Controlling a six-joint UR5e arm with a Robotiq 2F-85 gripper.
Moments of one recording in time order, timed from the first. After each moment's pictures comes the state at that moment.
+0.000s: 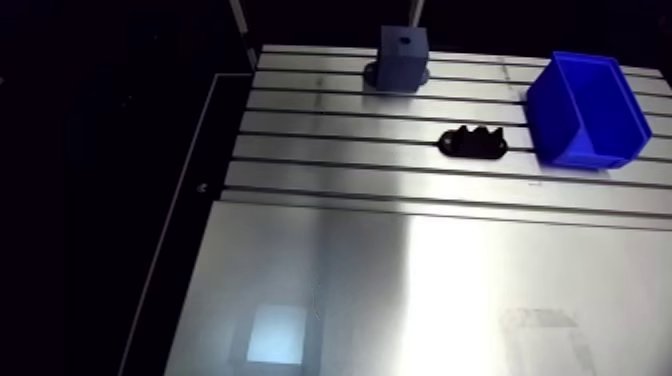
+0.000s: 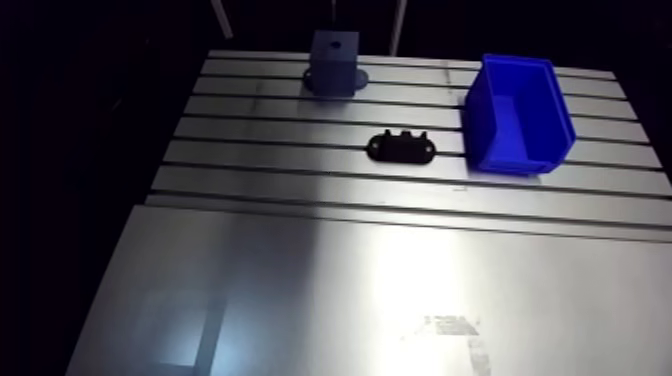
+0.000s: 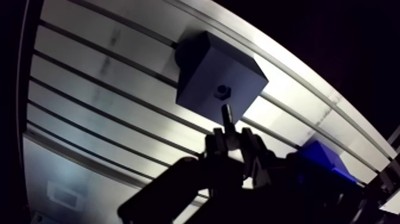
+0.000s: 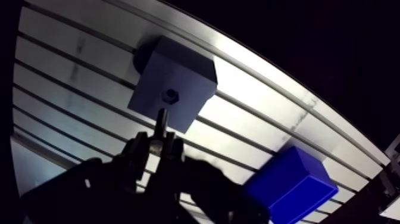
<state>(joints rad) 0.05 -0.93 1.16 -1.60 -1.66 -2.03</state>
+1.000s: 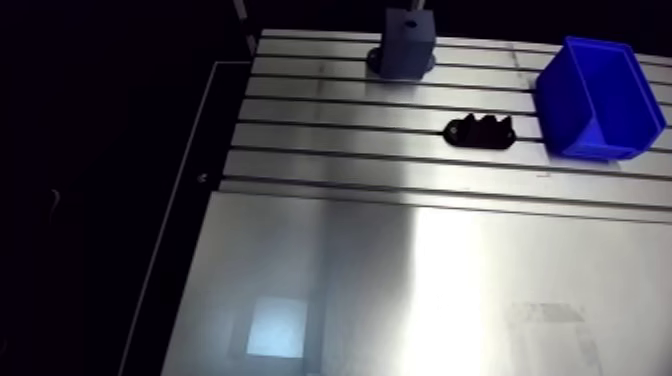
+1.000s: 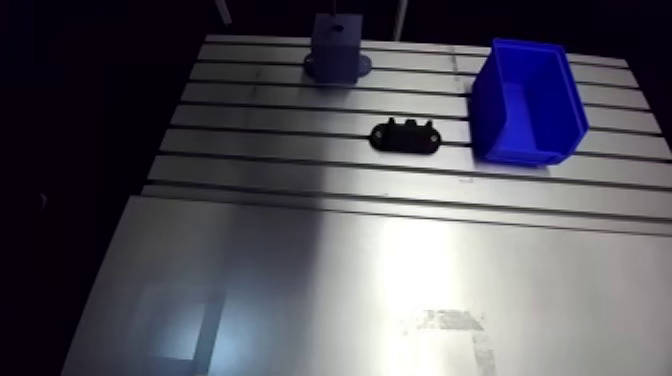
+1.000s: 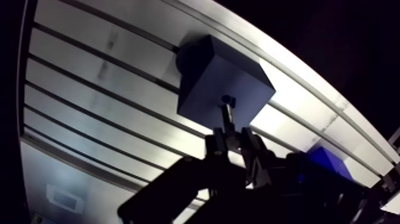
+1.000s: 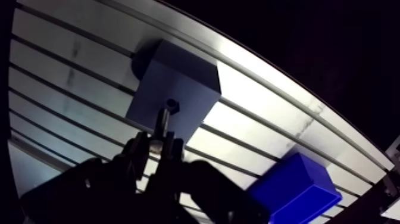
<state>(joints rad) 0.05 -0.90 1.15 -1.60 -1.66 -2.03</state>
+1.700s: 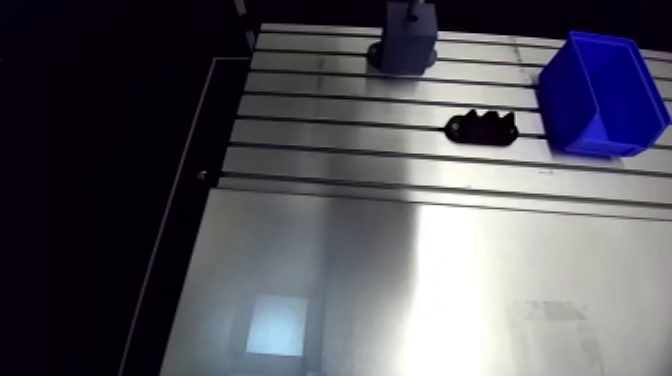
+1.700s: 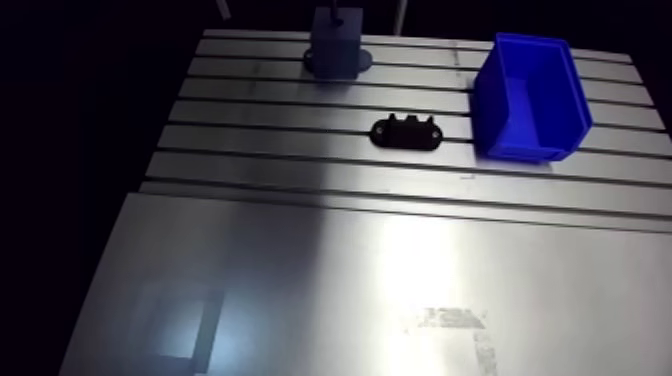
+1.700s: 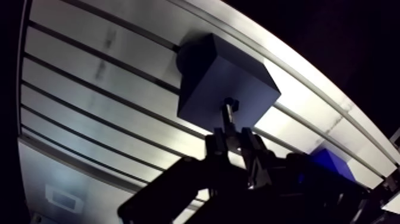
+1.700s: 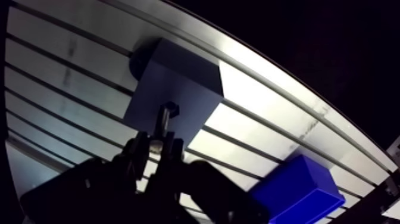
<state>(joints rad) 0.05 -0.88 1.15 -1.60 -1.67 -2.03</state>
